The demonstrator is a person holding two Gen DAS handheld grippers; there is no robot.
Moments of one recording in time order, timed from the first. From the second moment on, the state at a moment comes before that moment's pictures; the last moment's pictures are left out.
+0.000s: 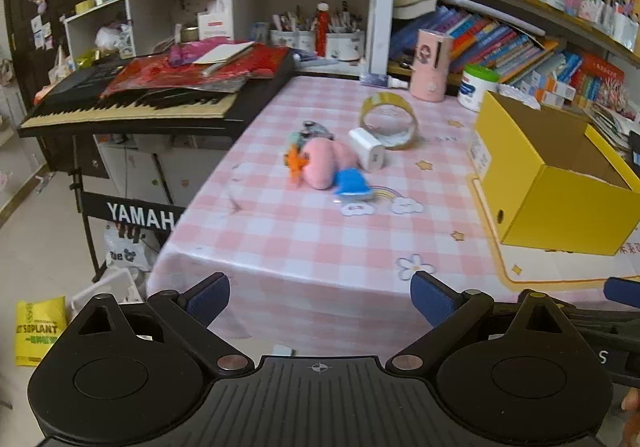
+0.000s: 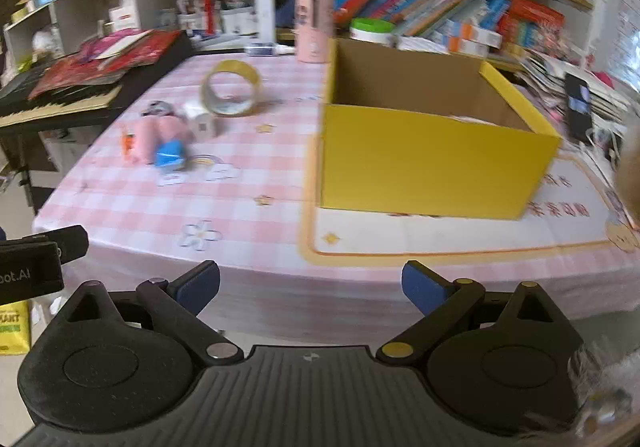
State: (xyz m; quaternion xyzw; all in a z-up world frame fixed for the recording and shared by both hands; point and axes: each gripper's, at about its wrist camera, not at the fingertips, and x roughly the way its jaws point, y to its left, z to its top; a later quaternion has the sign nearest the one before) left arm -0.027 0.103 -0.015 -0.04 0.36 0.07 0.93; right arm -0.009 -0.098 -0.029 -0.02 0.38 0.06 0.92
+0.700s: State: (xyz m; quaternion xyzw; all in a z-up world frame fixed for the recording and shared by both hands) left arm -0.014 0.150 -0.020 -0.08 0.35 0.11 0.93; right arm 0.018 -0.037 -0.024 -0.04 0.36 0.13 0.92
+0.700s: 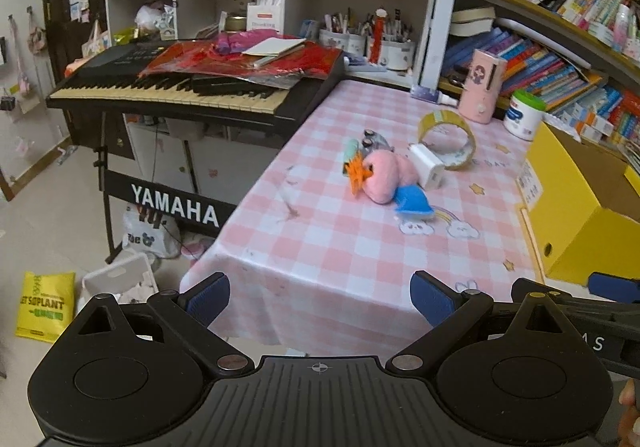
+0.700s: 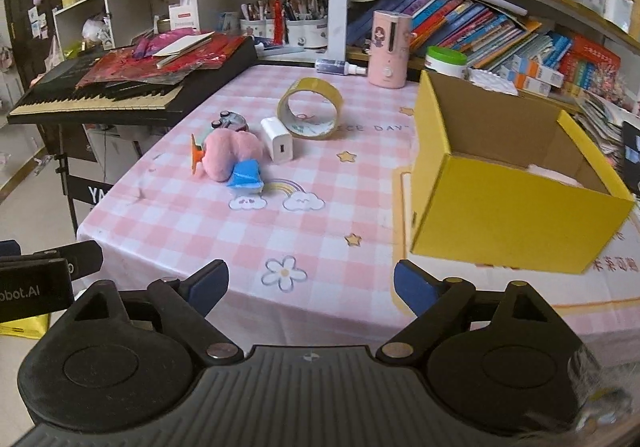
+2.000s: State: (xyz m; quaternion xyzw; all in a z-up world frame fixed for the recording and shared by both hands) left arm 0.128 0.157 -0.018 -0.09 0.36 0.16 0.91; right arm 0.209 0.043 -0.091 -0.08 0.40 0.32 0.85
